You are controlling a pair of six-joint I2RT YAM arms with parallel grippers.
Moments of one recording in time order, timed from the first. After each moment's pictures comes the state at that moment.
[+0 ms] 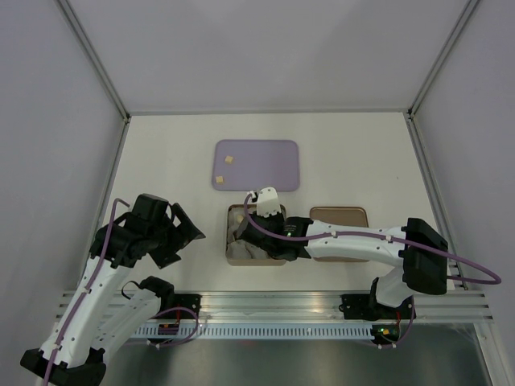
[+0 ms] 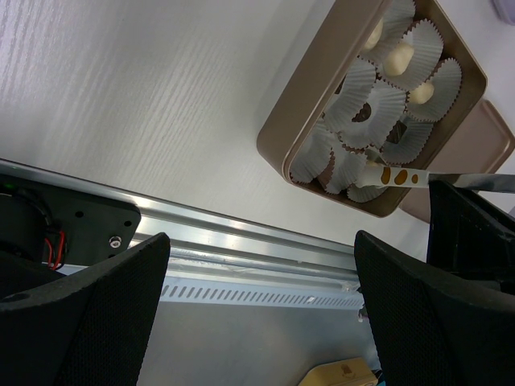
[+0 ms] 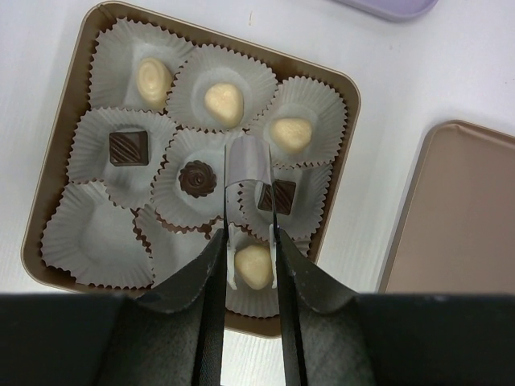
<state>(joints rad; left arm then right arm) -0.38 0.72 0.92 -1.25 0.03 -1.03 1.25 1.57 1.16 -0.65 0.70 0.77</state>
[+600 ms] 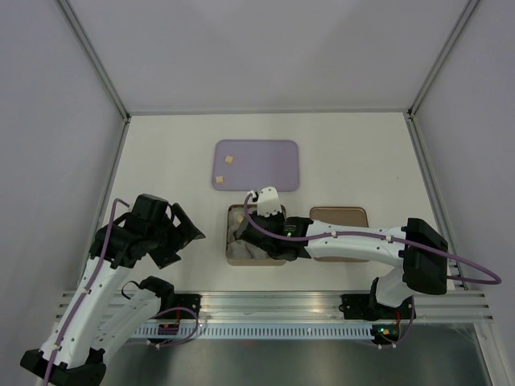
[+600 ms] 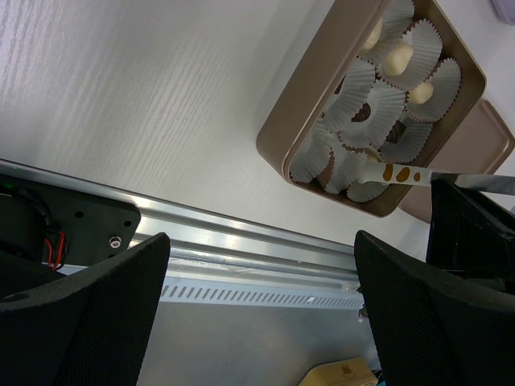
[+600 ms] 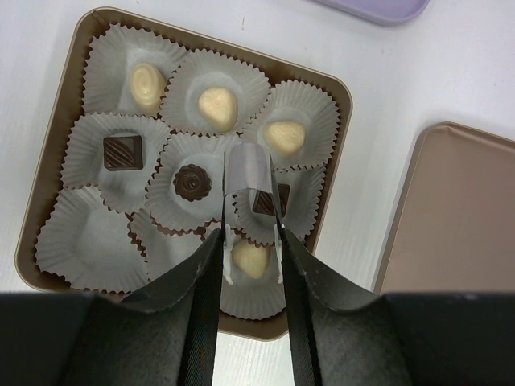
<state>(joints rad) -0.38 0.72 0.92 -1.25 0.03 -1.03 1.25 1.57 1.16 -0.65 0.72 0.77</state>
